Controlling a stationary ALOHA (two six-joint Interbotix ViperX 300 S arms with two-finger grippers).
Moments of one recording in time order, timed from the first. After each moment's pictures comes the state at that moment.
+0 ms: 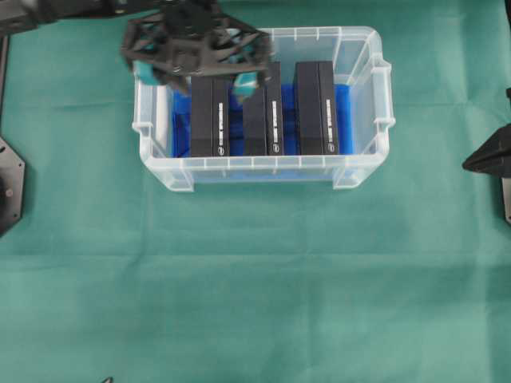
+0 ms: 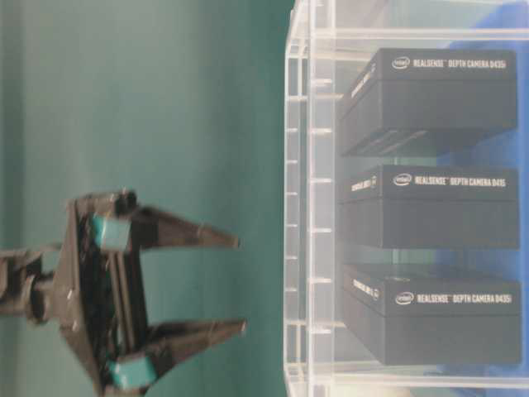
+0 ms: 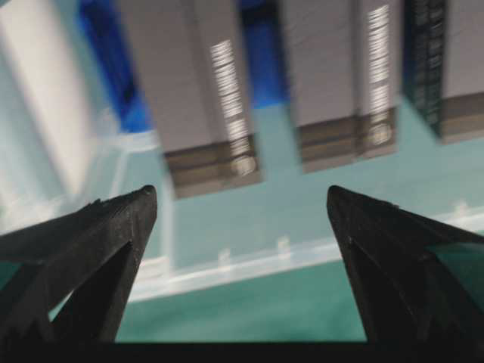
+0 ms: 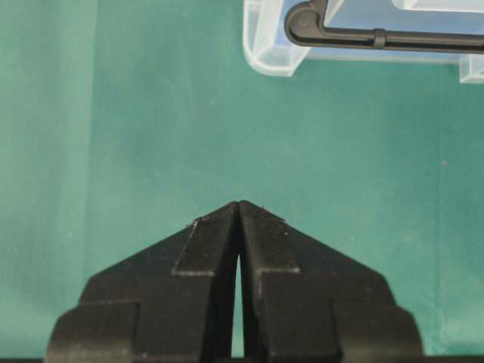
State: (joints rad) left arm 0.25 0.15 -0.19 -0.05 1.44 -1.16; right arm 0.00 -0.94 0.96 -0.02 0.93 0.12
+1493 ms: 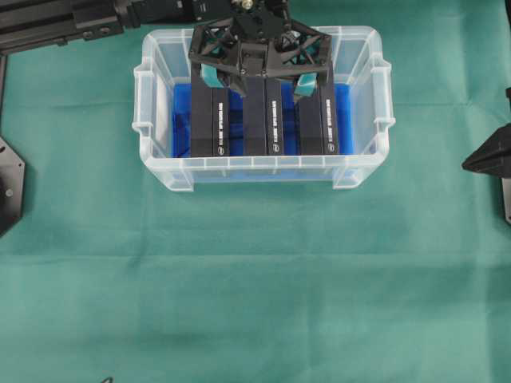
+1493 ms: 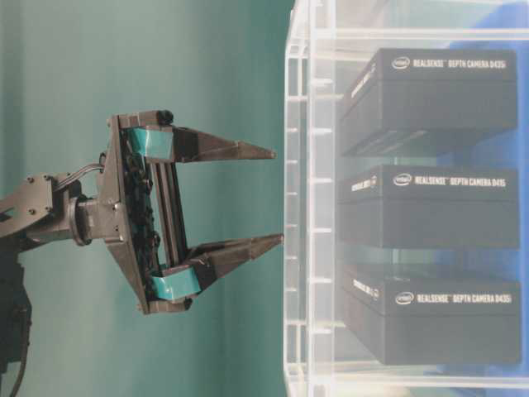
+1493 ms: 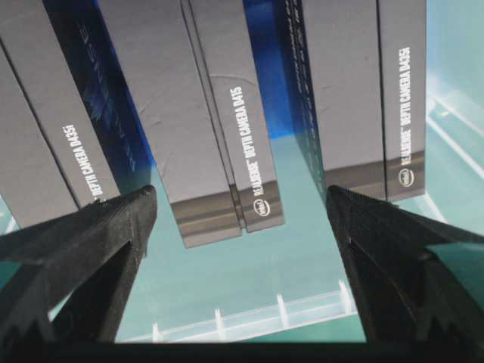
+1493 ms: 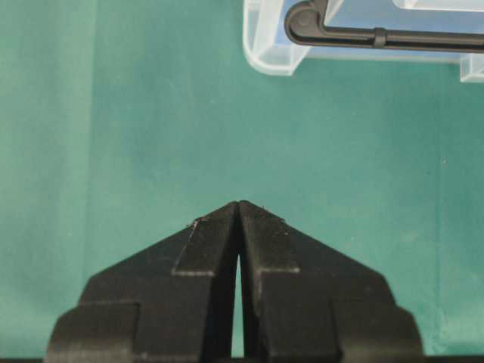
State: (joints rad) left arm 0.24 0.34 -0.36 -0.05 1.40 -1.17; right arm 0.00 -0.94 0.96 -0.02 0.93 0.12
